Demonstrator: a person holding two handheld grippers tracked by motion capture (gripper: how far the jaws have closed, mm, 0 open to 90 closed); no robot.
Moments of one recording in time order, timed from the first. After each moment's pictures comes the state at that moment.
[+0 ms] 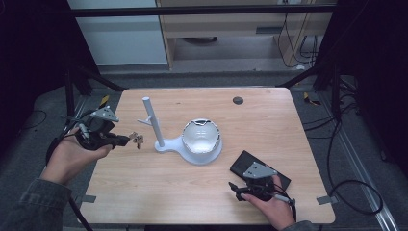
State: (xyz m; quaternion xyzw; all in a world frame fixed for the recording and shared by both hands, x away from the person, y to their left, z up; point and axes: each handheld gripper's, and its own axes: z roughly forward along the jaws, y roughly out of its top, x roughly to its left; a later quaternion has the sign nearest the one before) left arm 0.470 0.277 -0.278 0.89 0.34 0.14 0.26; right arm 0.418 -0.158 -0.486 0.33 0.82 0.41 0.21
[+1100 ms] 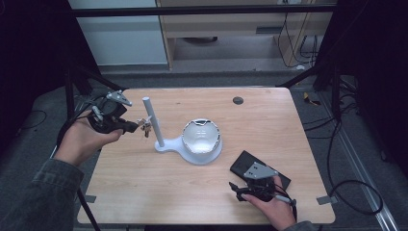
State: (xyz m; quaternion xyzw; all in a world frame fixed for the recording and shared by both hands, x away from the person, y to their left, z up) left arm 0.496 0.246 -0.251 0.90 0.33 0.15 0.23; right arm 0.416 -0.159 -0.482 0.33 0.82 0.41 0.22
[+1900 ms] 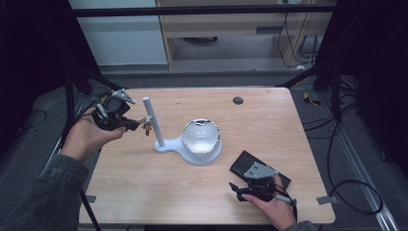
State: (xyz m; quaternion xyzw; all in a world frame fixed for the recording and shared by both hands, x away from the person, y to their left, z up) left arm 0.505 0.243 -0.254 0.90 0.34 0.15 0.22; right arm 0.416 -0.160 -0.483 0.33 0.82 0.41 0.21
